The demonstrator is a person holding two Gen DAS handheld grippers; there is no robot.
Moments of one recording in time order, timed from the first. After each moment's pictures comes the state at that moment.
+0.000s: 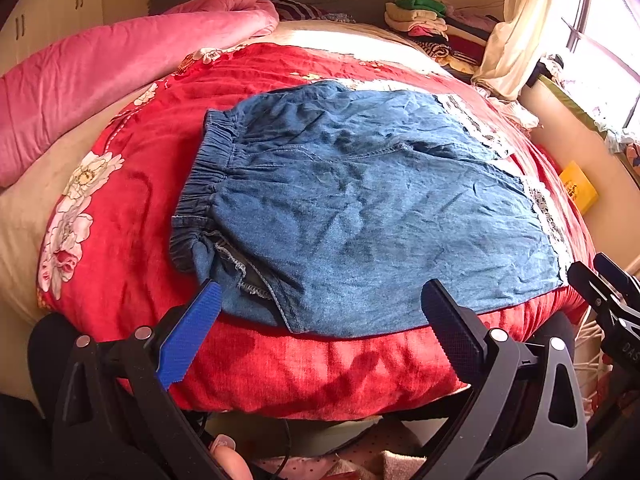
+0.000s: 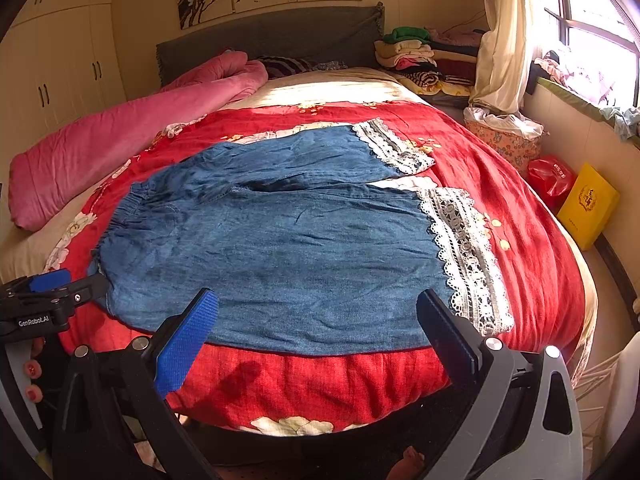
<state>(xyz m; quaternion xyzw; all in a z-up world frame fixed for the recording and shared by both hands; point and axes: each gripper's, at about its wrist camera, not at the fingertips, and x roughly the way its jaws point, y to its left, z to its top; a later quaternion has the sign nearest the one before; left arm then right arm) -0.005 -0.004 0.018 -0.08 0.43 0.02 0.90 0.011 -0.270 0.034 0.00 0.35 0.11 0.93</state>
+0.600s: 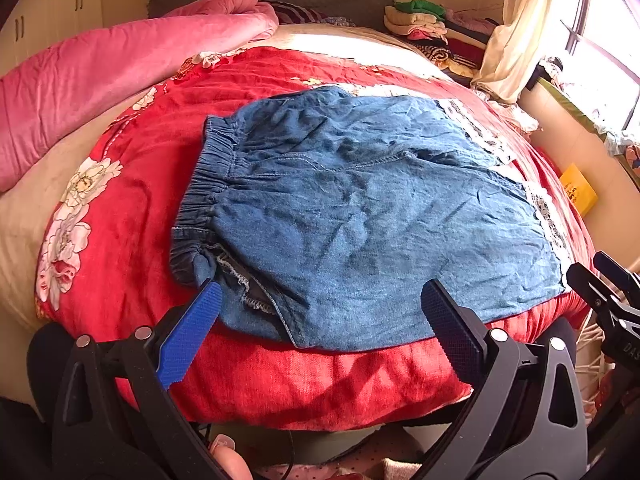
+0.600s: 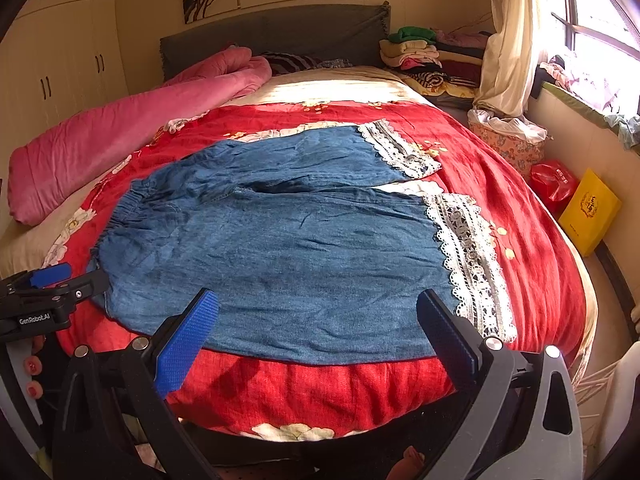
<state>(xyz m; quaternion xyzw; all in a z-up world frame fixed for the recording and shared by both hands) 0.001 0.000 0.018 -0.08 0.42 0.03 0.91 0.022 -0.261 0.036 -0.02 0.36 0.12 0.93</state>
